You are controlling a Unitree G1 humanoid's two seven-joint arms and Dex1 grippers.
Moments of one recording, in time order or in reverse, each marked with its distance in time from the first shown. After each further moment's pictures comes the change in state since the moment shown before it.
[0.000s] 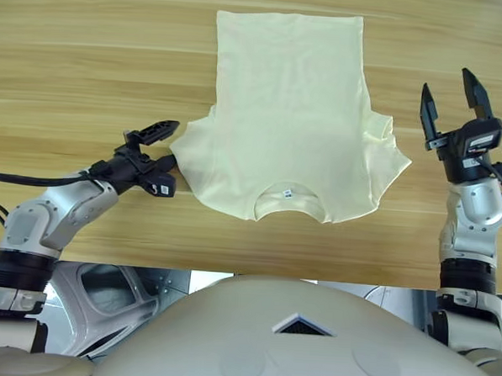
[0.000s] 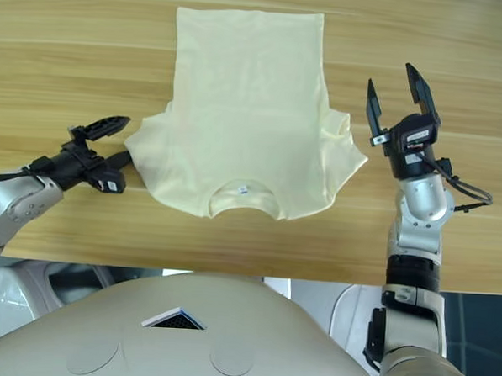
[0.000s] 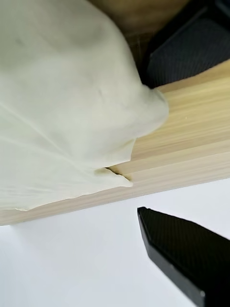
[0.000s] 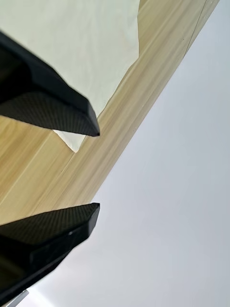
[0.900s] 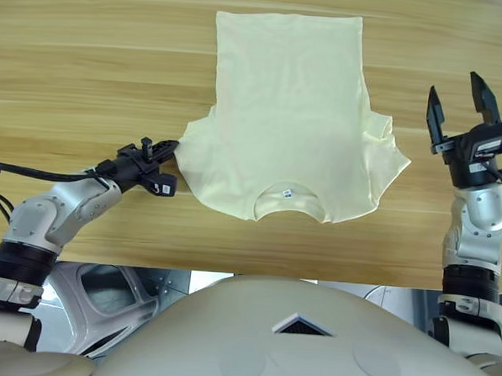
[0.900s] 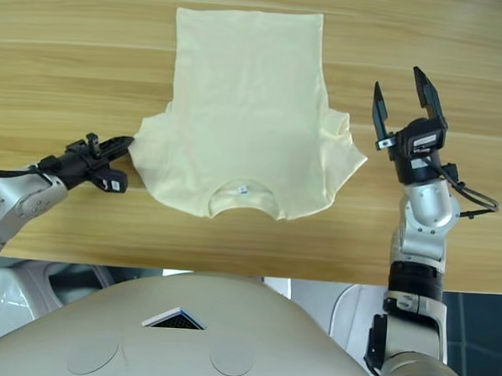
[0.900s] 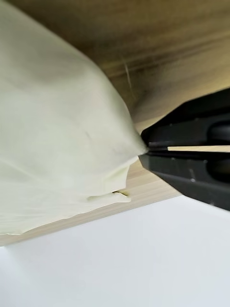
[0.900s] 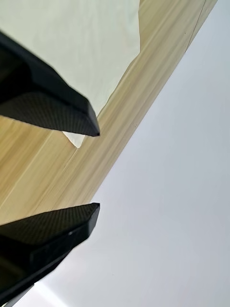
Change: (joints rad) left arm -0.040 0.051 -0.113 0.038 -0.003 0.073 0.019; right arm 0.046 0.000 -0.031 -0.058 0.006 0.027 0.000
